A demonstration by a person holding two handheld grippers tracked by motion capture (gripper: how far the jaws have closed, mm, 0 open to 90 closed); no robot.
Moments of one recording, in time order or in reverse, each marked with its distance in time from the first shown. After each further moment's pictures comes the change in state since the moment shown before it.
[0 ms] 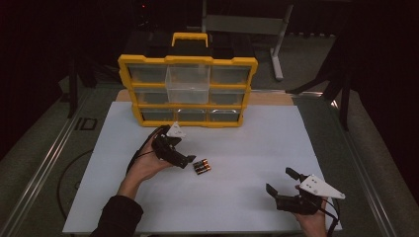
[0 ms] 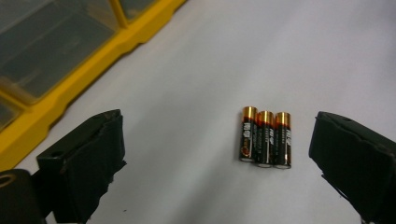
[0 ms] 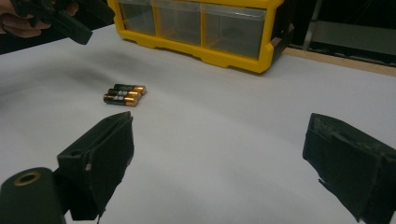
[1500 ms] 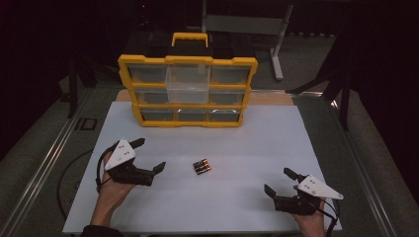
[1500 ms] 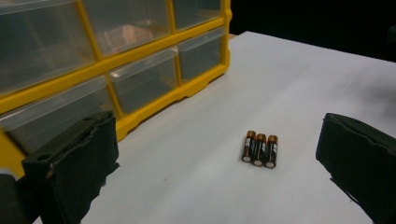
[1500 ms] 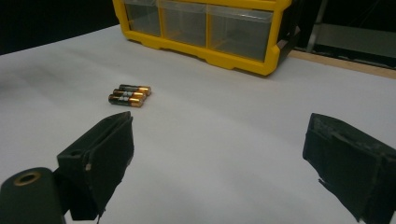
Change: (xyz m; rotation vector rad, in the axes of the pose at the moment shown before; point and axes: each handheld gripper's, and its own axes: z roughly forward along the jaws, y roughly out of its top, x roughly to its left) left arm -0.021 -0.073 -0.100 -0.428 0.157 -0.054; right arm 0.004 0.000 0.002 -0.010 0.011 -0.010
